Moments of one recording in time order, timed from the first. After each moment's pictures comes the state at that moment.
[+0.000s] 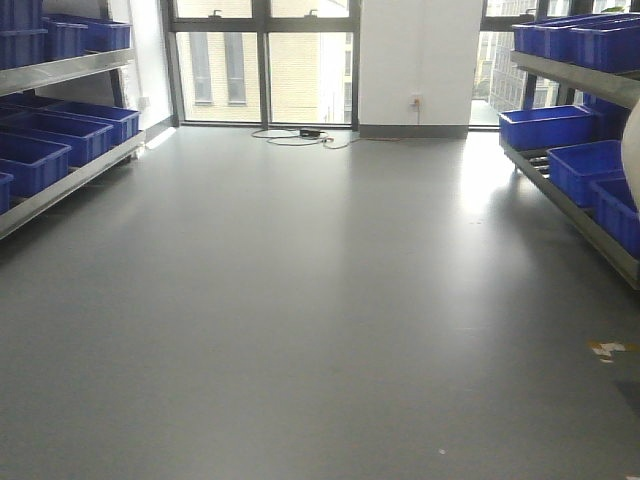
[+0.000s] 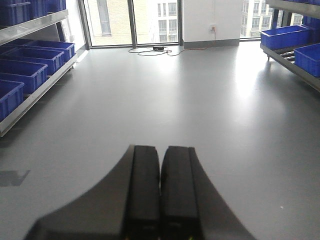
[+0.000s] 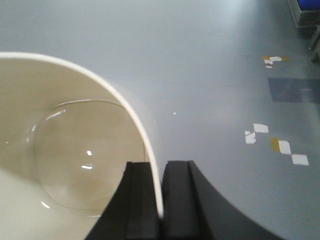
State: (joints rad) left arm -0.13 -0.01 0.01 0.00 0.16 0.04; right arm 0.04 0.40 -0.59 0.01 0.78 0.10
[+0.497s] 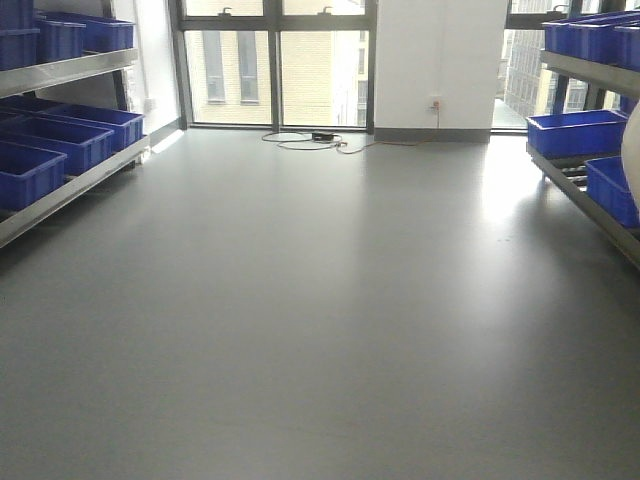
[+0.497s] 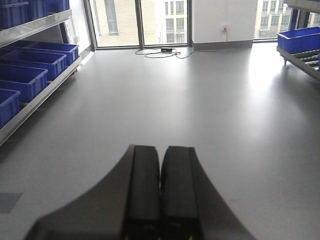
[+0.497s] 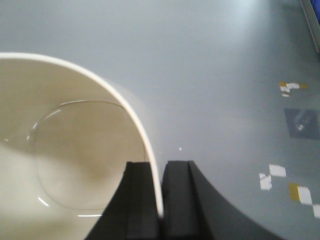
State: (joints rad) left arm -0.13 -0.01 0.01 0.00 0.16 0.04; right arm 0.04 0.40 -0.59 0.01 0.78 0.10
